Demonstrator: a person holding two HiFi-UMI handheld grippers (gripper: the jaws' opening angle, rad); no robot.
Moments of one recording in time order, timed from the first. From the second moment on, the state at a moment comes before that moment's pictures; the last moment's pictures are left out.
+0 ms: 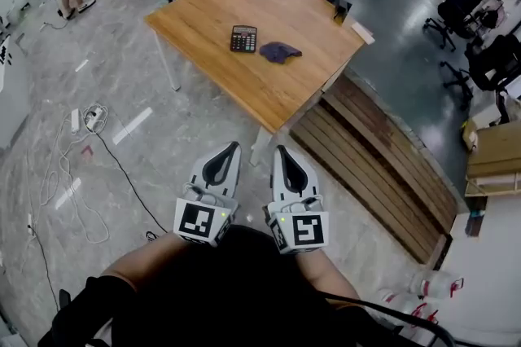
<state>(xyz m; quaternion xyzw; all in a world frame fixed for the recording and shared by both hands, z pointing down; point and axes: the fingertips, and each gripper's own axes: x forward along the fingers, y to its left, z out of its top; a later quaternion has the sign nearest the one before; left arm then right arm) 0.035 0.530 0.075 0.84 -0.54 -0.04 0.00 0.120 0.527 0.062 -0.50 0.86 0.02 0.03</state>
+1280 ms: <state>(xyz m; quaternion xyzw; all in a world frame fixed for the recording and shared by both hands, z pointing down) -0.033 0.148 0.157 0.83 -0.55 0.00 0.06 0.062 0.149 0.159 -0.52 0.85 -0.06 -0.03</state>
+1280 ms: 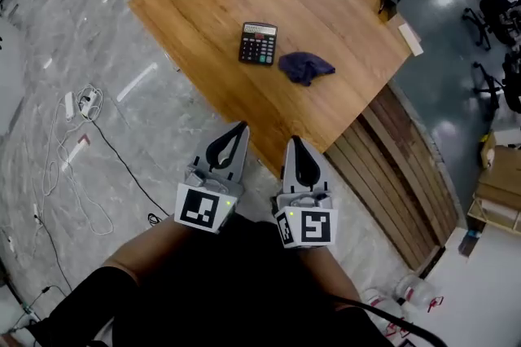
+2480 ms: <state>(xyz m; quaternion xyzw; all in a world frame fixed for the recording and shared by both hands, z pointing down) -0.097 -0.164 0.433 0.78 -0.58 0.10 0.21 0.004 -0.194 0.440 -0.46 0.85 -0.16 -0.19</state>
